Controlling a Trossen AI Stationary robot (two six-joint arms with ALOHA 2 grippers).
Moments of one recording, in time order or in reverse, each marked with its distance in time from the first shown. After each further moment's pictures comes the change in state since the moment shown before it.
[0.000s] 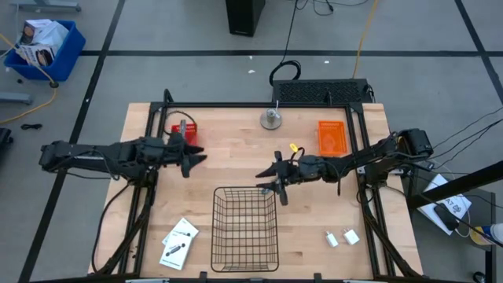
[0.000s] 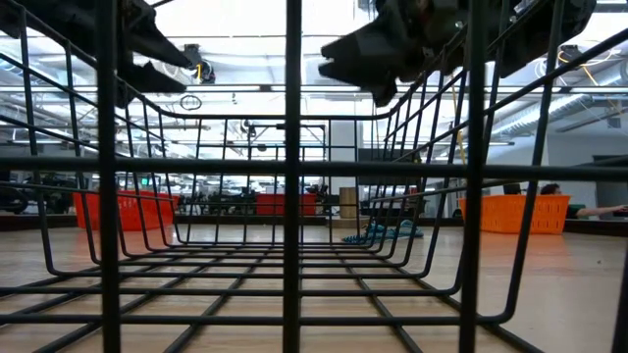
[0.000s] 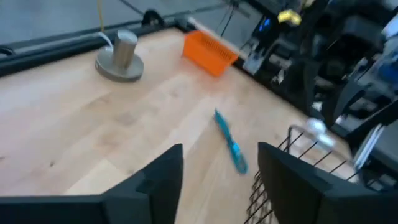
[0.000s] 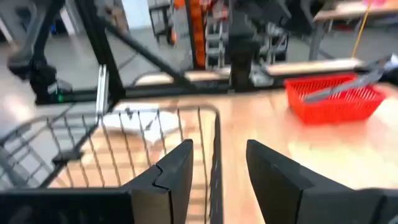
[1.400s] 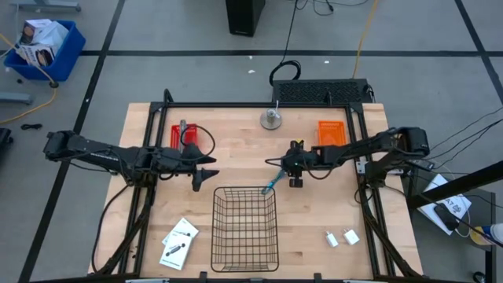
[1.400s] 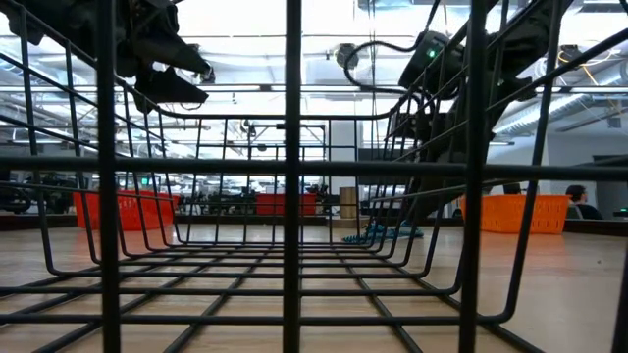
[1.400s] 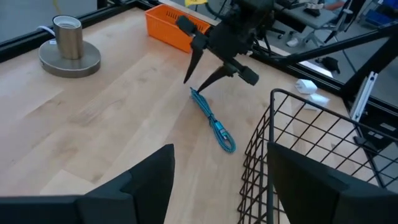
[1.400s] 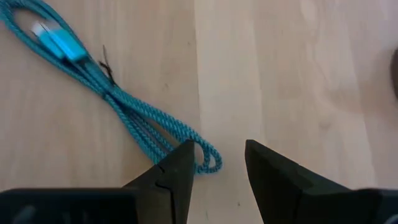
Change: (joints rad) left arm -0.114 0.238 0.000 0.197 0.005 0.113; right arm -0.209 0.024 0.000 -0.783 0.173 -0.281
